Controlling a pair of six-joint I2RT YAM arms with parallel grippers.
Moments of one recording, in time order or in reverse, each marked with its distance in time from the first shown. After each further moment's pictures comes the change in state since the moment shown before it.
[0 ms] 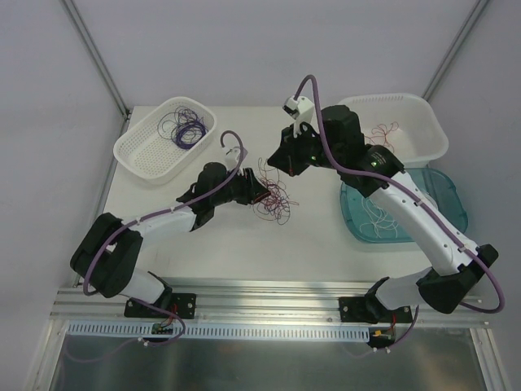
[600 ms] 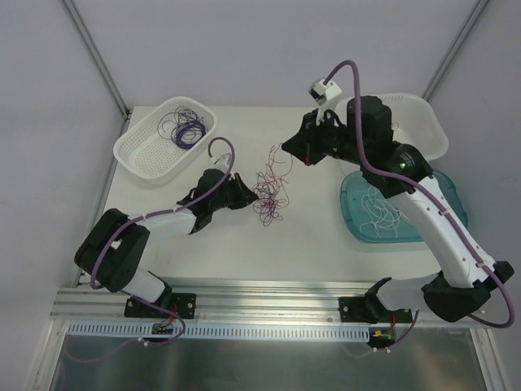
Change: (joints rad) left arm 0.024 0.050 -0.074 0.042 -0.128 -0.162; right arm -0.052 -0.057 0.071 -0.031 0.004 0.025
